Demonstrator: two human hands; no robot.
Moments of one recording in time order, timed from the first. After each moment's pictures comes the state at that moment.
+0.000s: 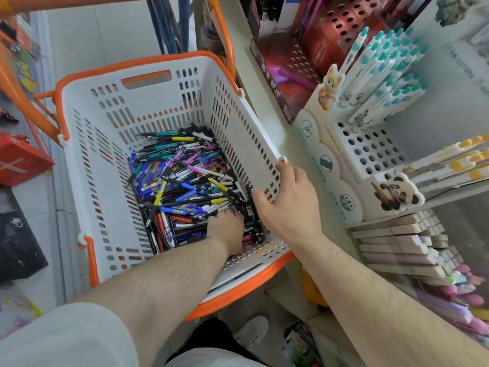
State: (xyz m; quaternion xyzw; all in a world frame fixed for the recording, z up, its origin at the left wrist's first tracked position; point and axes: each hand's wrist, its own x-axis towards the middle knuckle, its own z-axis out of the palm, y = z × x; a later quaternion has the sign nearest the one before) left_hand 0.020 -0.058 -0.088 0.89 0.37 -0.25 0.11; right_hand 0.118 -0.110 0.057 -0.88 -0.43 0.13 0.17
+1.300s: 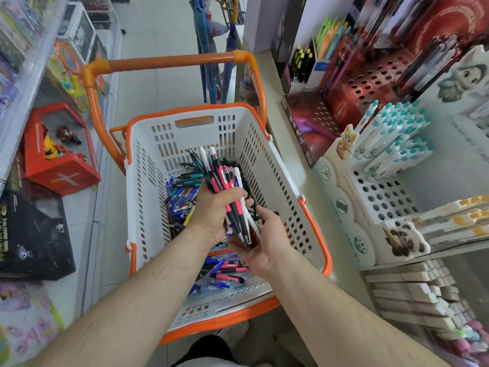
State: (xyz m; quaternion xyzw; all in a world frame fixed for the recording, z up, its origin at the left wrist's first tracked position) left_hand -0.024 -0.004 0.070 0.31 0.42 0.39 0.76; right_hand 0.061 -0.075 0.074 -0.59 0.12 0.63 0.48
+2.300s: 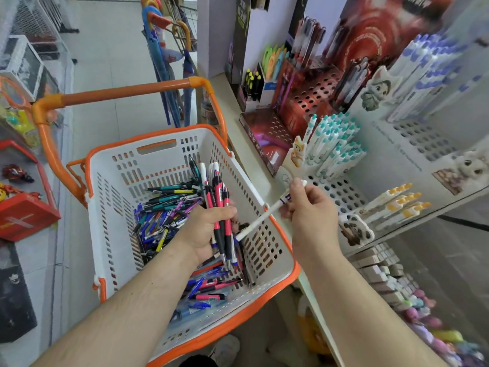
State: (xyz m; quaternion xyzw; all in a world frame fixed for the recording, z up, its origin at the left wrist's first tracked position) left_hand -0.004 -0.010 0.082 0.34 0.36 0.25 0.83; right_hand 0.127 -0.110 0.156 -0.70 -0.14 0.28 0.64
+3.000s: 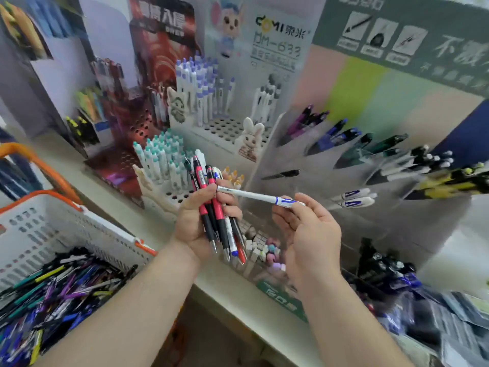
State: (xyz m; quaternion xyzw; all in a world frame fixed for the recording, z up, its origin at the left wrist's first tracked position) left_hand 0.158 -0.136 0.177 0.09 -0.04 -0.04 0.99; right_hand 0.180 -0.291 0.227 -0.55 0.14 0.05 0.82
